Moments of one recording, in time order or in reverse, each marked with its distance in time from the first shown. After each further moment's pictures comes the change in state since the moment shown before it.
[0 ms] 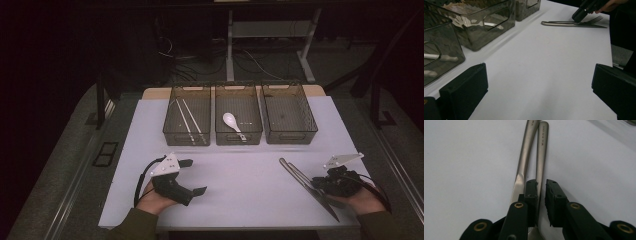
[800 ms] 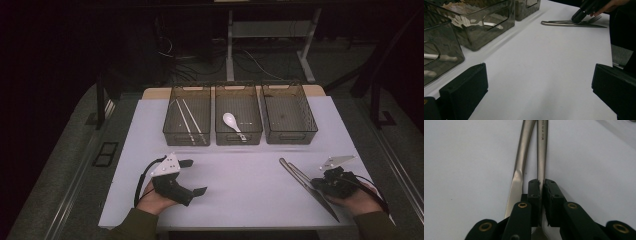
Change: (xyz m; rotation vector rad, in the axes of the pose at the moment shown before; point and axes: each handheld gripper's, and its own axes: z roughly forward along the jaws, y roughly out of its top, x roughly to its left) left arm -0.001 0.000 0.001 0.002 0.000 0.001; right arm 0.006 0.001 0.005 0.036 -0.060 -0.029
